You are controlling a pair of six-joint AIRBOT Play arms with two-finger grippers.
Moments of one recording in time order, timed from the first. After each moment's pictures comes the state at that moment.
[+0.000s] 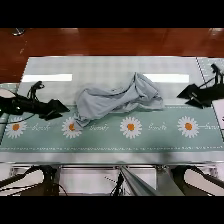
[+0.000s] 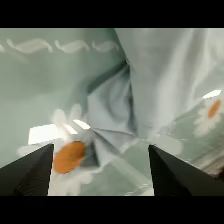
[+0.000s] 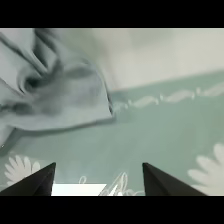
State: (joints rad) left arm 0.29 -1.31 0.73 0.73 -1.22 -1.08; right arm -0.39 -1.21 0.95 -1.03 1.23 1.39
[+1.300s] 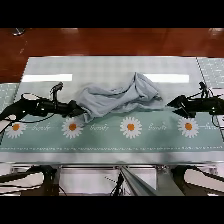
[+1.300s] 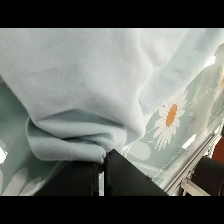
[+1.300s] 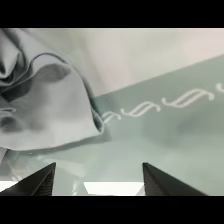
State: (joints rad) left arm 0.05 -1.43 0.72 0.49 -1.08 -0.95; right arm -0.42 -1.36 0.81 -0.83 1.08 1.27
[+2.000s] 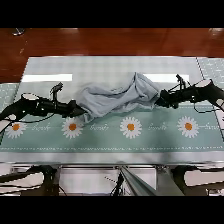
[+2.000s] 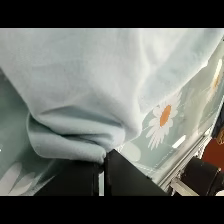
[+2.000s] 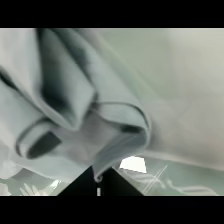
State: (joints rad) left arm 0.05 -1.43 0.72 0.48 -1.11 -1.01; right arm -0.18 -1.60 1.04 -0.82 1.09 1.27
